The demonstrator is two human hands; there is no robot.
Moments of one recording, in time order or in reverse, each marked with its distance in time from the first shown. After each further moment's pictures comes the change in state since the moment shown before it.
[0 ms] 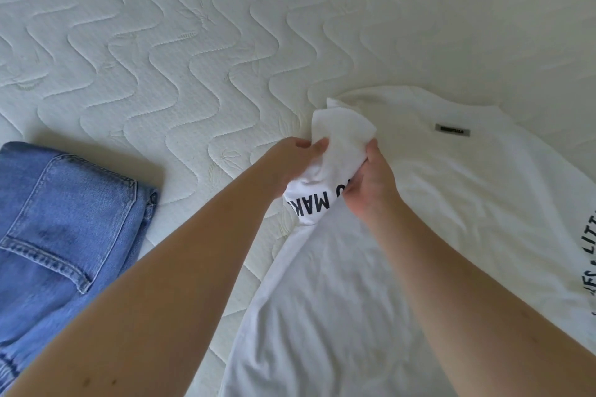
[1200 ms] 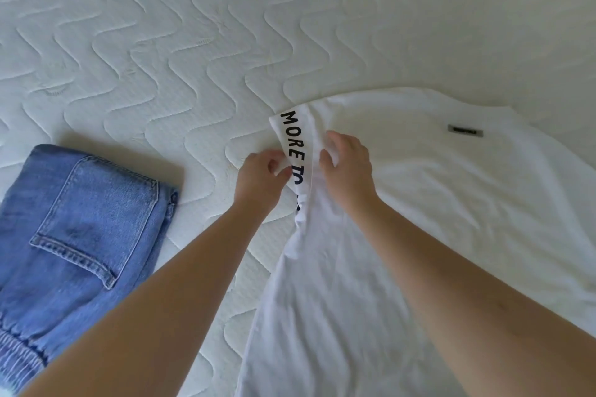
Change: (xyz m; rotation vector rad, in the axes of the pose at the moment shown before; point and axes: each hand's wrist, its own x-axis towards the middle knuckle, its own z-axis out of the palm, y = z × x) left_hand -0.020 -0.065 -0.033 0.244 0.412 0.225; right_hand -0.004 0.026 0.030 -1.411 0.063 -0.634
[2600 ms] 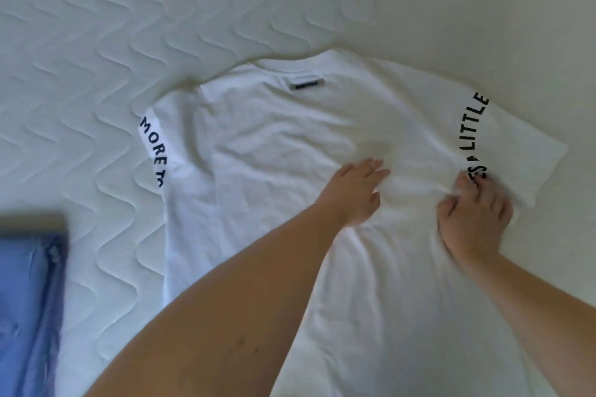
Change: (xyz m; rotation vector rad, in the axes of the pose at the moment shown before) left_hand -0.129 0.166 0.272 0.674 -0.665 0.844; right_hand -0.173 0.352 -0.171 -0.437 0.463 0.510
